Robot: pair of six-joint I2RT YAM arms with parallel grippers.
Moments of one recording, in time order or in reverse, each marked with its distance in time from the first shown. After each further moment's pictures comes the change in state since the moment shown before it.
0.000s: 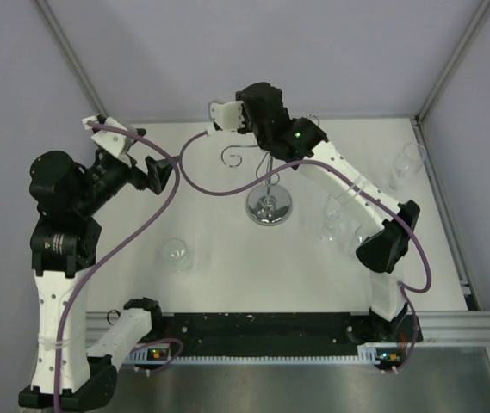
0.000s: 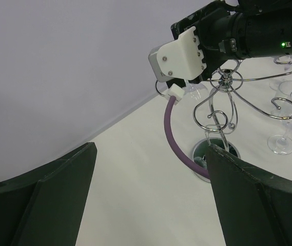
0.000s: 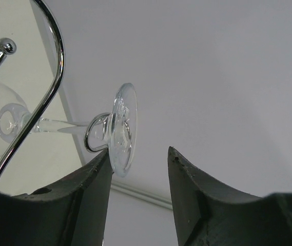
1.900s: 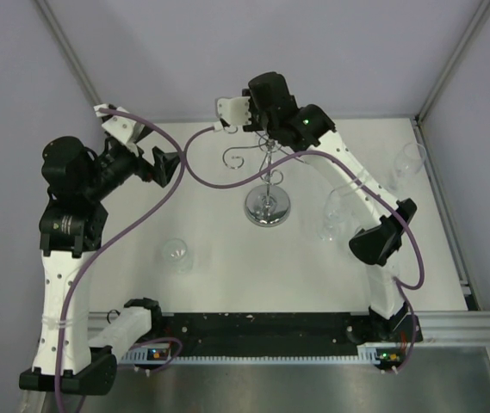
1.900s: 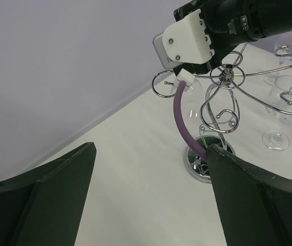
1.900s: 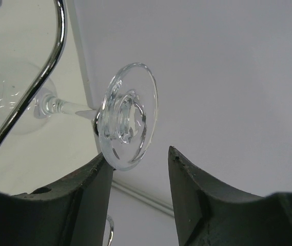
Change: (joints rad) left arm 0.000 0.074 -0.006 0.026 0.031 -0.009; right arm -0.058 0.075 0.196 -0.238 -0.134 0.069
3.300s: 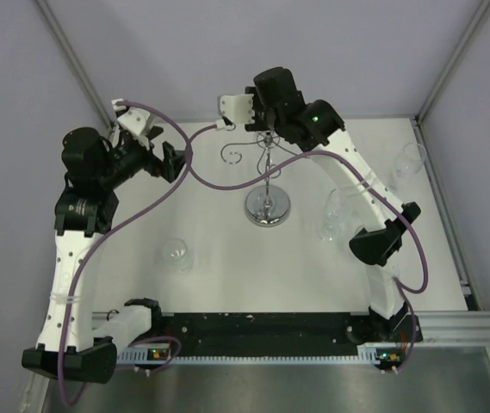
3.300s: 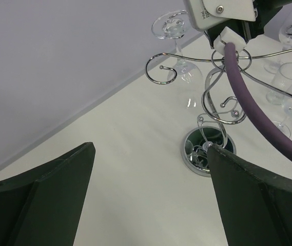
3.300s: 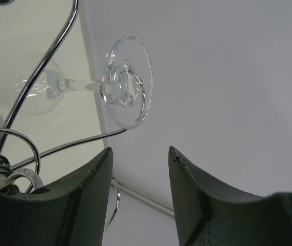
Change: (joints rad) left arm 0.000 0.072 -0.070 0.061 0.014 -0.001; right arm -0.001 -0.002 0.097 -0.124 -0.058 0.038
